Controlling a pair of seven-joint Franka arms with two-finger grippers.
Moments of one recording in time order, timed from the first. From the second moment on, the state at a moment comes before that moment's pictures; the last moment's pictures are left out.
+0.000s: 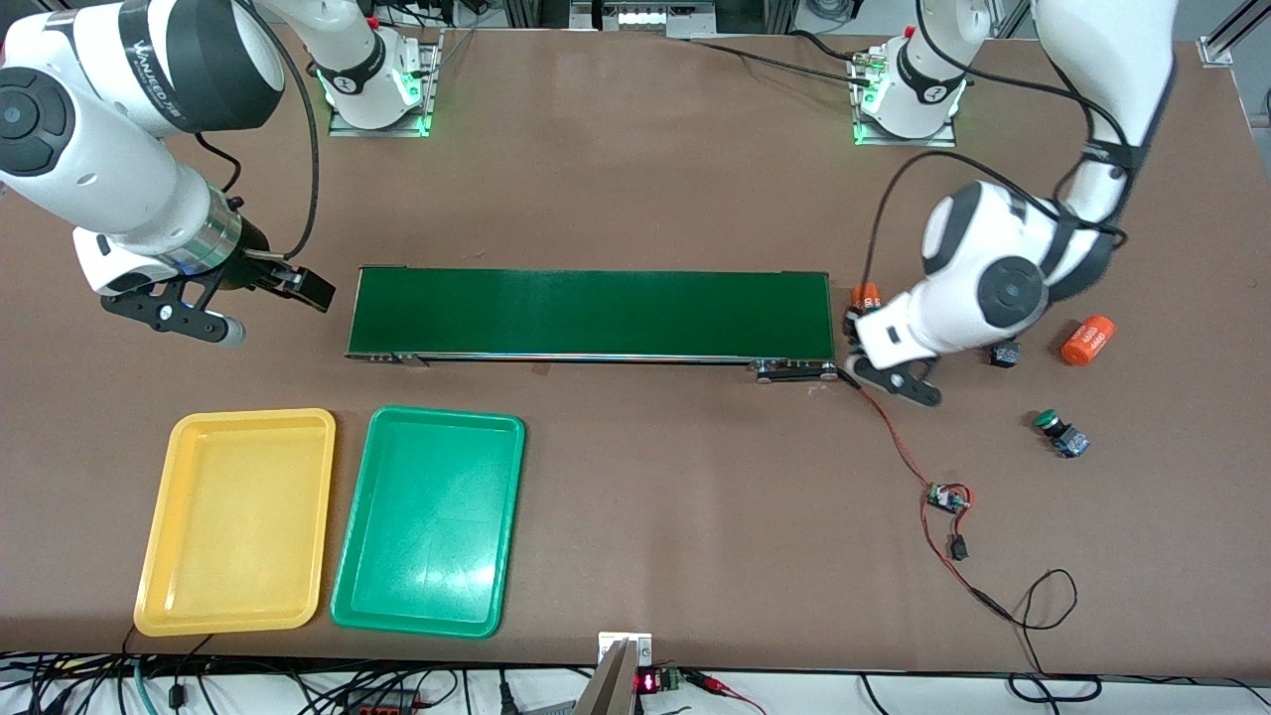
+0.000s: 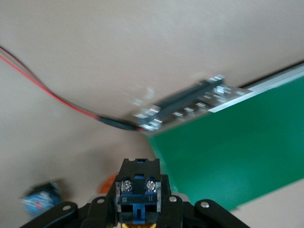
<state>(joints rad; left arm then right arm) 0.03 0.33 -0.35 -1.98 -0.05 2.12 0.06 0.23 0.13 -0.01 -1.69 -0.03 1.74 0.50</state>
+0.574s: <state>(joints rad) -0.02 0.35 -0.43 -2.06 -0.08 2.25 -0.09 0.26 0.17 0.15 -1.69 -0.03 1.76 0.51</state>
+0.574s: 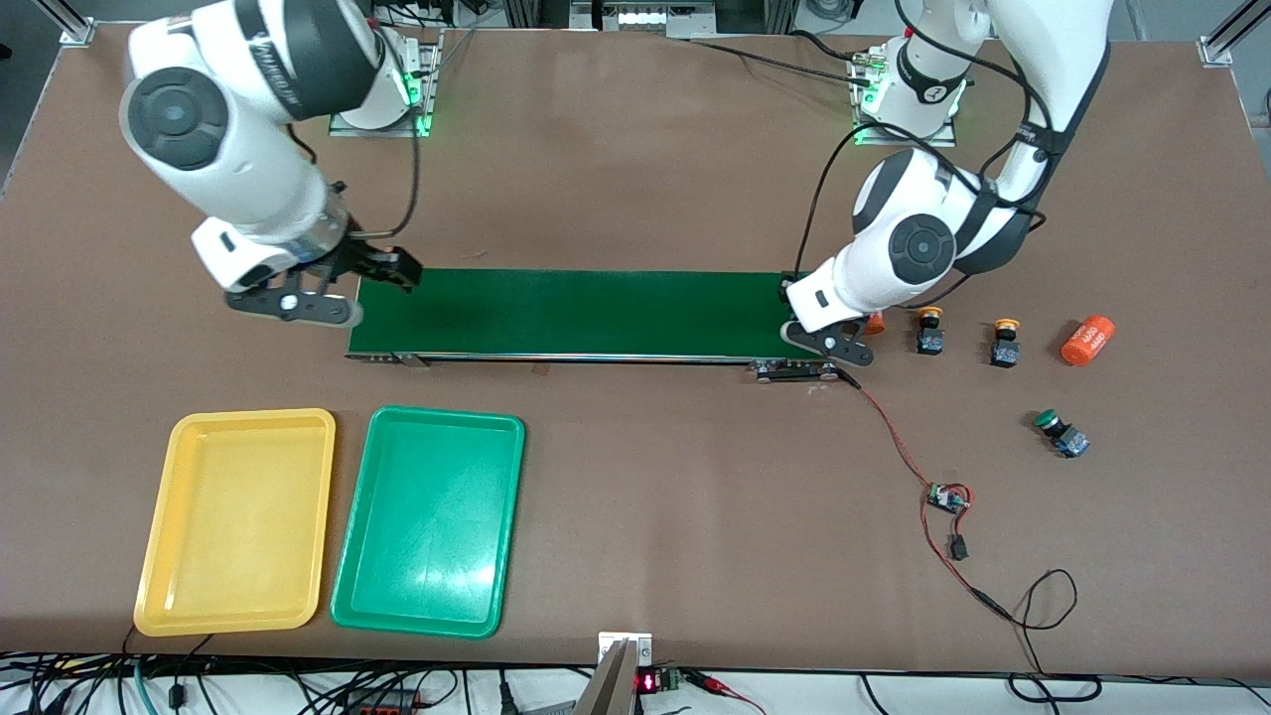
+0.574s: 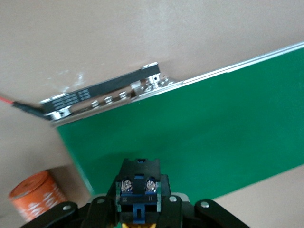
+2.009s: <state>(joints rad) 0.23 0.34 -0.25 -1.99 -0.01 2.28 -0.09 0.32 0.23 0.17 -1.80 -0.03 2.06 0.55</state>
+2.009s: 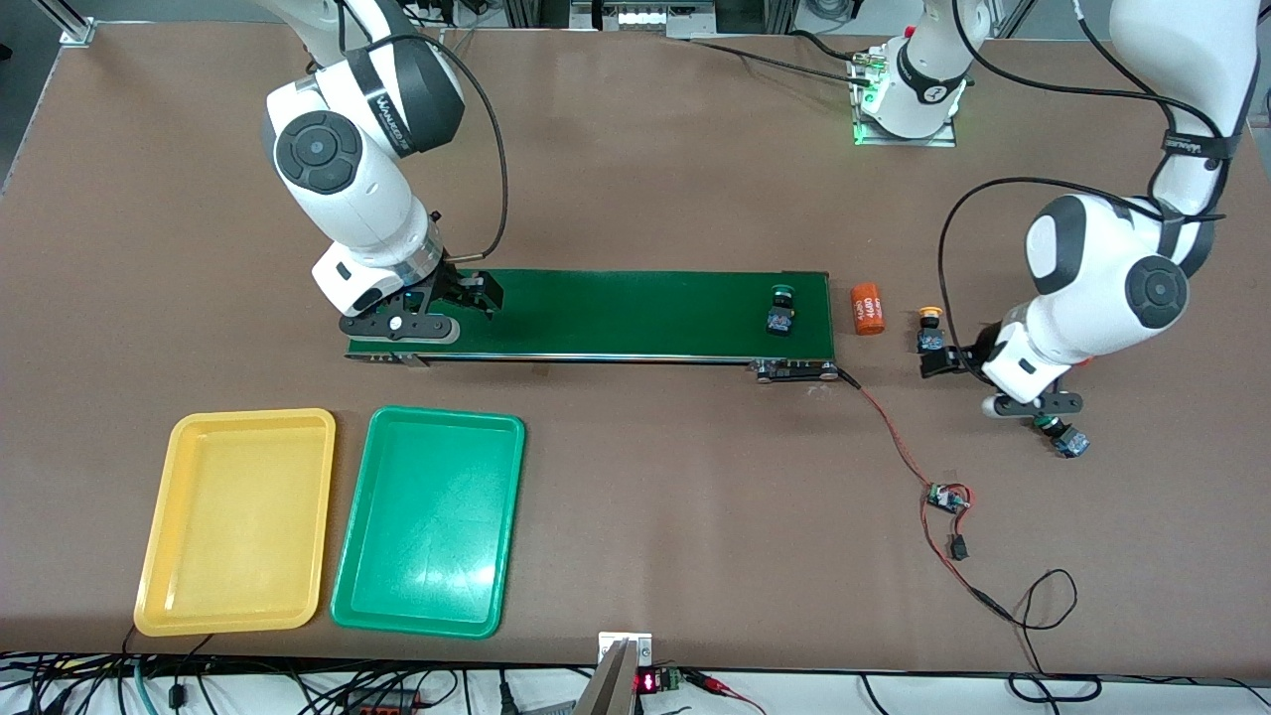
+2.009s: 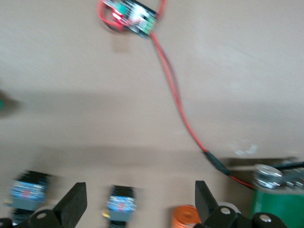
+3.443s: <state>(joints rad) 0.48 0.71 -0.22 -1.70 0.13 2.49 -0.09 0.28 0.09 0.38 -2.20 -0.06 2.38 0.80</state>
